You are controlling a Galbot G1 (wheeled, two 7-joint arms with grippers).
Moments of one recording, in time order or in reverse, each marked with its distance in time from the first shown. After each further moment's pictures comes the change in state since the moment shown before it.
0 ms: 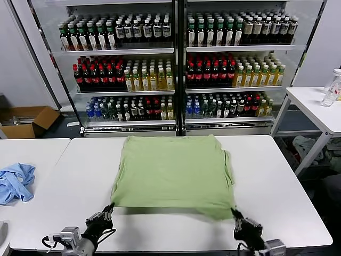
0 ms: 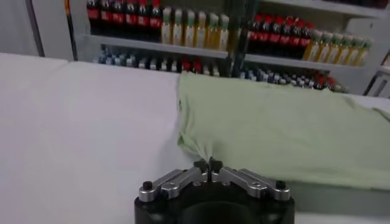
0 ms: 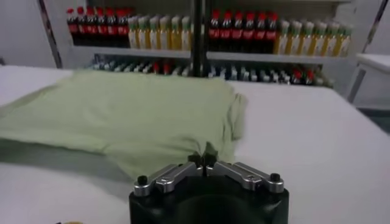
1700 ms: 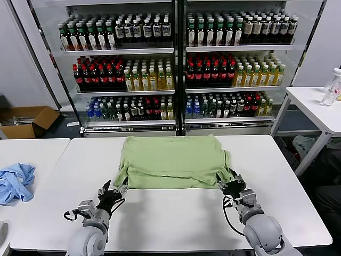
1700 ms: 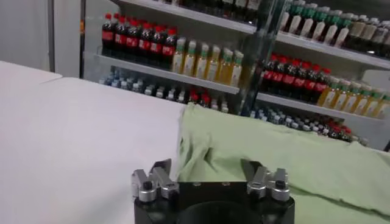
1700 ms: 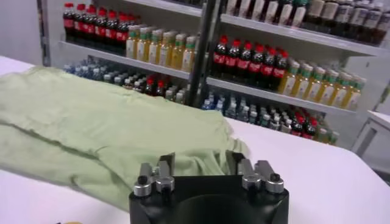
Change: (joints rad) left arm -0.304 0.004 0.150 0.328 -0.086 -0.185 -0.131; right arm 0.444 0.049 -0.217 -0.428 -0.145 -0.066 -0.042
